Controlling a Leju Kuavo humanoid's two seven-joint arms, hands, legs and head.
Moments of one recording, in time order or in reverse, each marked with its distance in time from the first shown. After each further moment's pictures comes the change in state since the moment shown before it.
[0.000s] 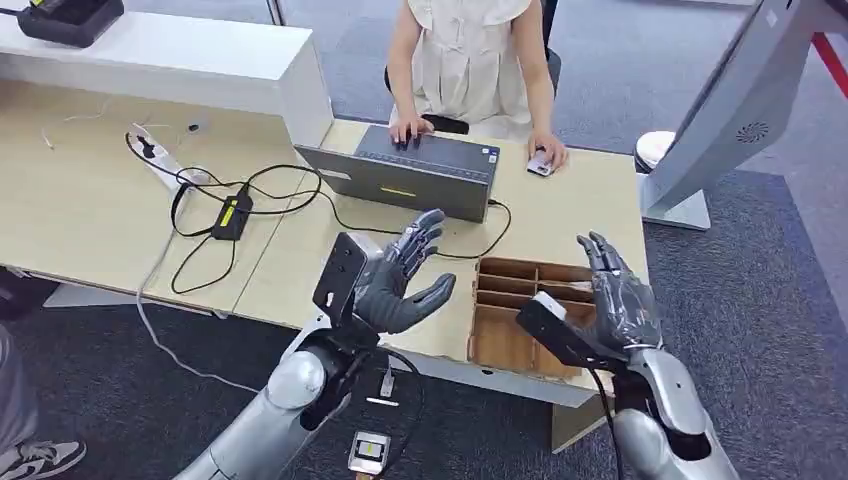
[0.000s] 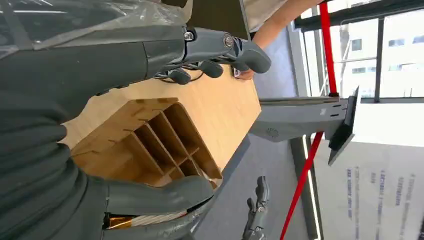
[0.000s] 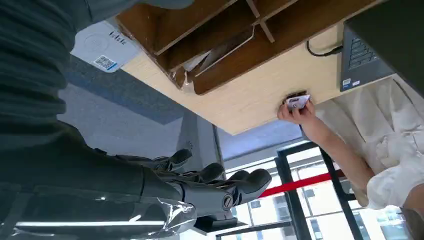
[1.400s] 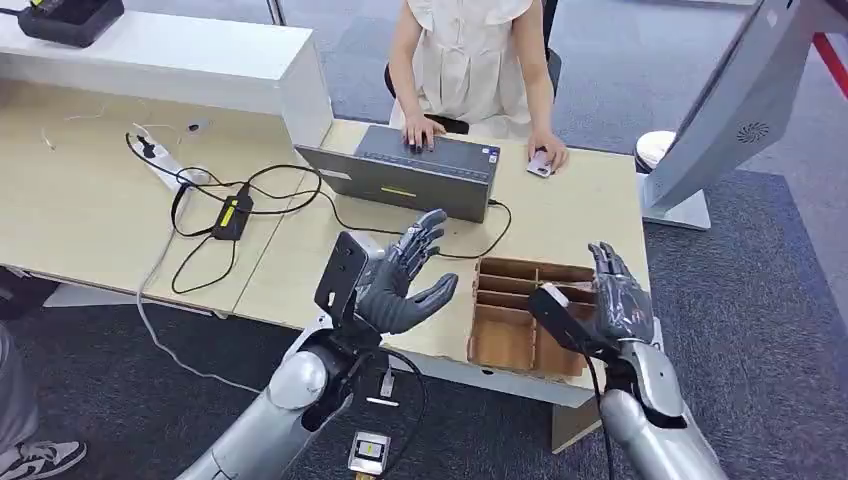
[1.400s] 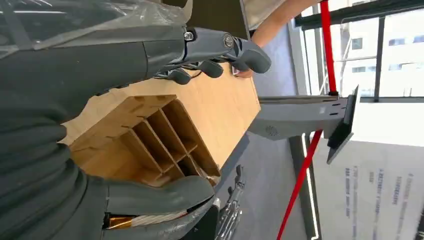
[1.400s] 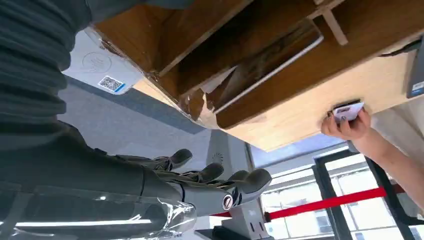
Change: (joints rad) left arm -0.001 -0.007 -0.003 0.000 0.008 0.005 0.003; right arm -0.126 0.041 0.054 0.414 -0.072 -0.240 -0.026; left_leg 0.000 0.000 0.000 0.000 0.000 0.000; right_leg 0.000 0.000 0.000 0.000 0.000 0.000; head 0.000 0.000
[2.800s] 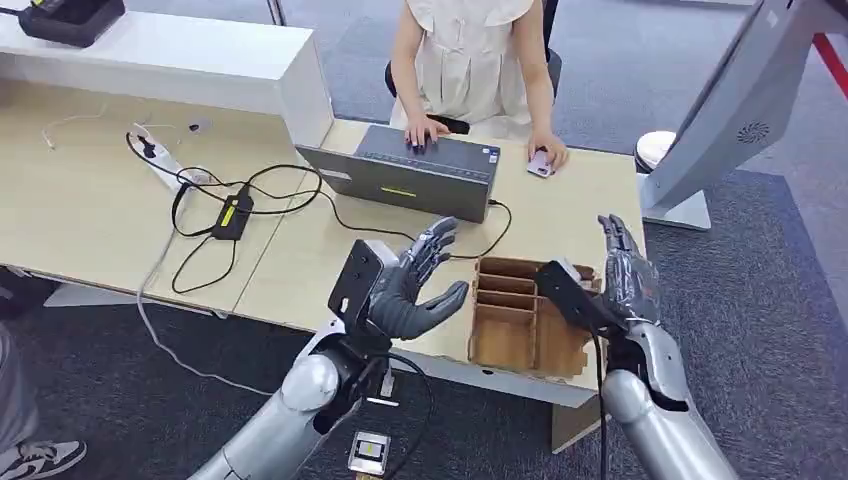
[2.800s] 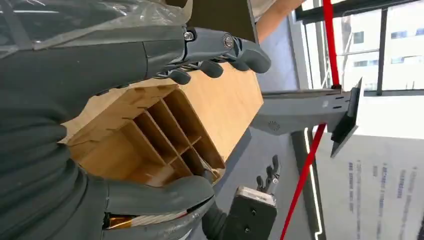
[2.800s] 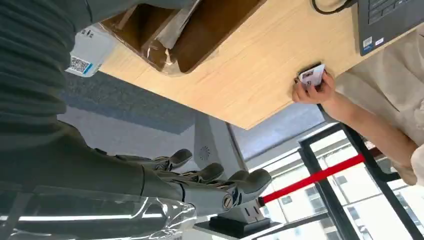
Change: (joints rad) left arm -0.001 -0.034 -0.002 0.058 -0.029 -0.027 -0.034; right arm -0.042 0.016 -0.018 -0.050 -0.080 -0.041 -0.022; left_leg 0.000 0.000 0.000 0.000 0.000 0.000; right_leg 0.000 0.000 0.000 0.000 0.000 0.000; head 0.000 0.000
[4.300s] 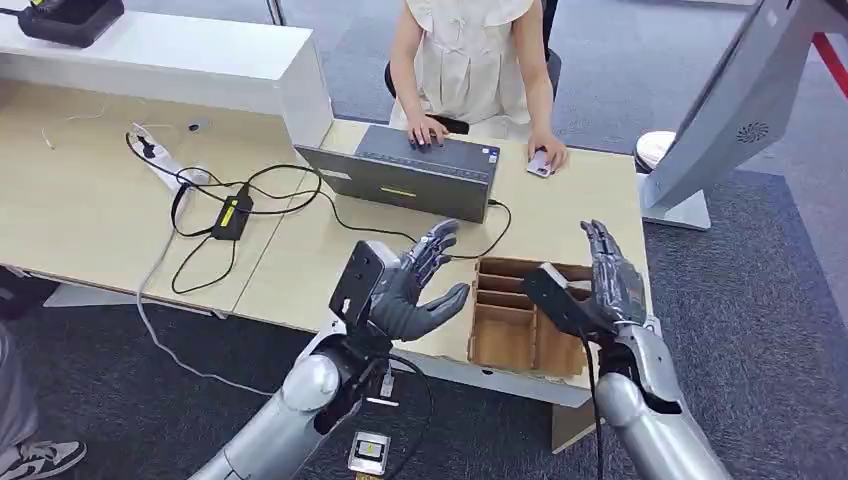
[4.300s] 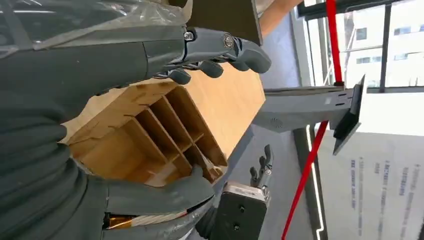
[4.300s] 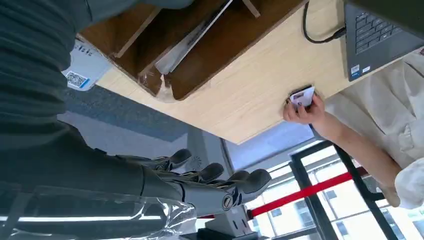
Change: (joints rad) left arm 0.000 0.000 0.000 0.011 0.008 -0.011 -0.004; right arm 0.008 0.010 0.021 -0.006 -0.005 0.050 -0.015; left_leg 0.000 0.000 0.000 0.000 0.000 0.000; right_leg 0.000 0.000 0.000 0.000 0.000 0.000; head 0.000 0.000
